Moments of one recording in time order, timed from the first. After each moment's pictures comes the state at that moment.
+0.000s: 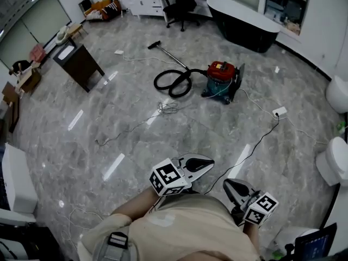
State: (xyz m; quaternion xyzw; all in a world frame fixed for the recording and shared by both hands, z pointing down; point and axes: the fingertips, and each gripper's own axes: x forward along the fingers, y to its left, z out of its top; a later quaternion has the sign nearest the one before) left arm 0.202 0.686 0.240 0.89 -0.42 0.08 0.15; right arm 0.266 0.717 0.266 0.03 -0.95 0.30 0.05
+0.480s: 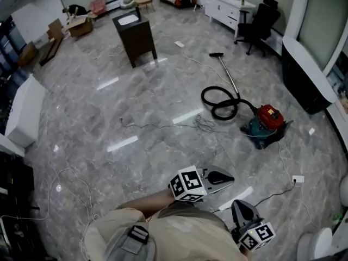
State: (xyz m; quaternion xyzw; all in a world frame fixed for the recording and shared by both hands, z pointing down) left arm 0.040 0.624 0.220 0.86 -0.49 0.01 0.15; right arm 0.106 0.656 0.250 -0.03 -0.97 0.21 0.14
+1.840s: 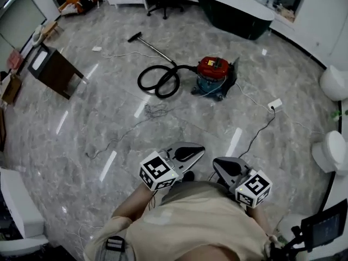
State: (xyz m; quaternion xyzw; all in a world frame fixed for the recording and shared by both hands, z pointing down) left arm 0.018 0.520 0.234 0.89 -0.42 0.06 0.16; right arm 0.055 0.542 0.251 0.03 -0.98 0.16 0.15
